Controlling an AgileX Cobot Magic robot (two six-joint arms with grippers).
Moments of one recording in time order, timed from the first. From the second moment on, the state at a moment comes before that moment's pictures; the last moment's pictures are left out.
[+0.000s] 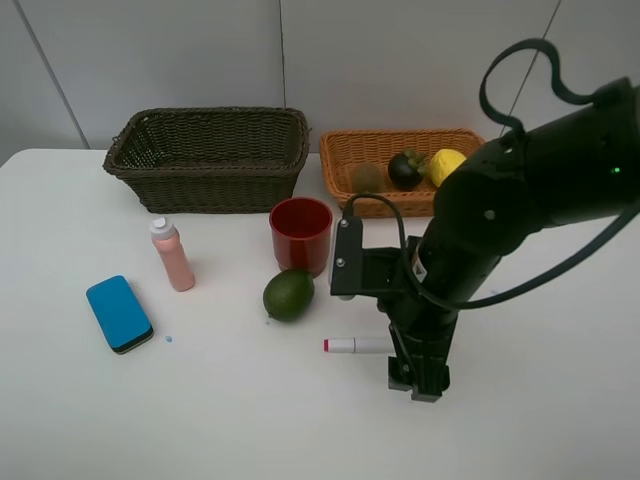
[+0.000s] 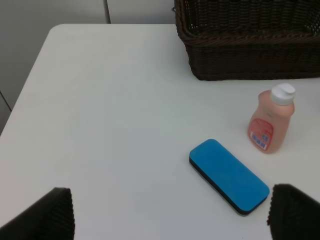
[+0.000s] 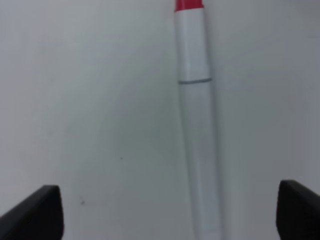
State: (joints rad) left arm -0.08 -0.01 -0.50 0.12 1.07 -0.15; right arm 0.76 1.73 -0.84 -0.12 0.62 -0.64
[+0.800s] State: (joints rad) left arm -0.08 -0.01 -0.50 0.12 1.07 -0.15; right arm 0.74 1.83 -0.89 -0.10 0.61 -0.67
